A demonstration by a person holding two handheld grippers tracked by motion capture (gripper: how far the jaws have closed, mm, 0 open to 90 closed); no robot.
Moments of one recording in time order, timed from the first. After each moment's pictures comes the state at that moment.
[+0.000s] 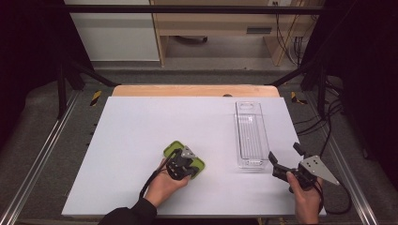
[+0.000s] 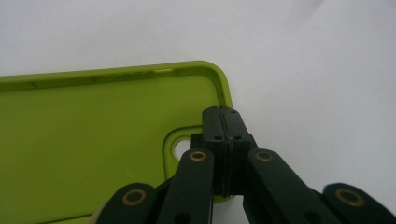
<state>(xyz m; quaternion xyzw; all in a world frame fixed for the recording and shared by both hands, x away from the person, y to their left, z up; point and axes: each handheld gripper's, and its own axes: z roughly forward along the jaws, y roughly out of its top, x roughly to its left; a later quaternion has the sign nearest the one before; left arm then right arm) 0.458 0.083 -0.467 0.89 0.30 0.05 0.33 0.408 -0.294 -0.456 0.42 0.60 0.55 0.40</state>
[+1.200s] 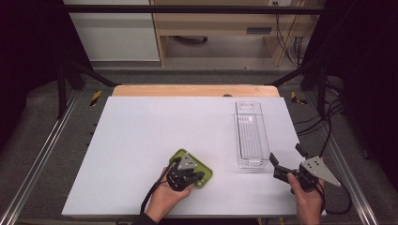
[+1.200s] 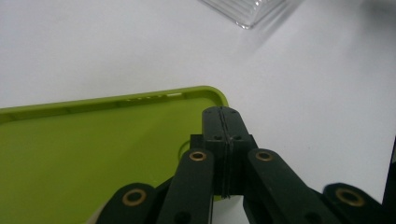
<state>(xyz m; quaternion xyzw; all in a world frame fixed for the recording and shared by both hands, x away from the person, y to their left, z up) 0.428 0.088 -0.460 0.85 0.30 0.08 0.42 0.403 -0.295 -0.453 0.43 0.60 0.54 0.41</state>
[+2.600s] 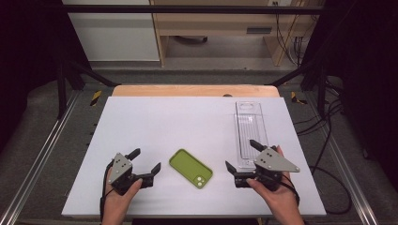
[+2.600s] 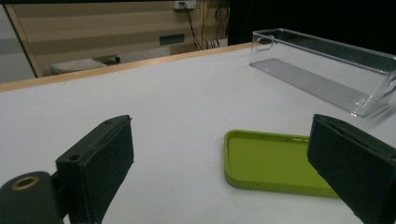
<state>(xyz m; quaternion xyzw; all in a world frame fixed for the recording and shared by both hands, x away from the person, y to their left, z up) 0.409 0.229 -0.450 0.69 0.37 0.27 0.55 0.390 -0.172 -0.381 0.31 0.73 0.52 0.30</state>
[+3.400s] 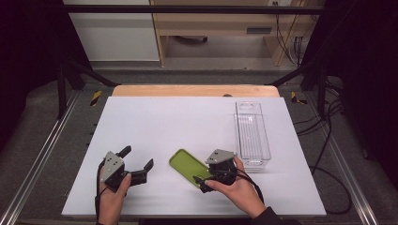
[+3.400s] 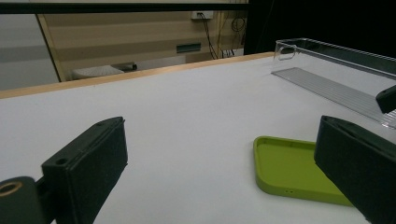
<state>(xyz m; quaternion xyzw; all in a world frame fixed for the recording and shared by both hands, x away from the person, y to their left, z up) 0.414 0.244 -0.455 0.68 0.38 0.30 0.55 0.431 -0.085 -0.445 0.31 0.85 0.40 0.15</state>
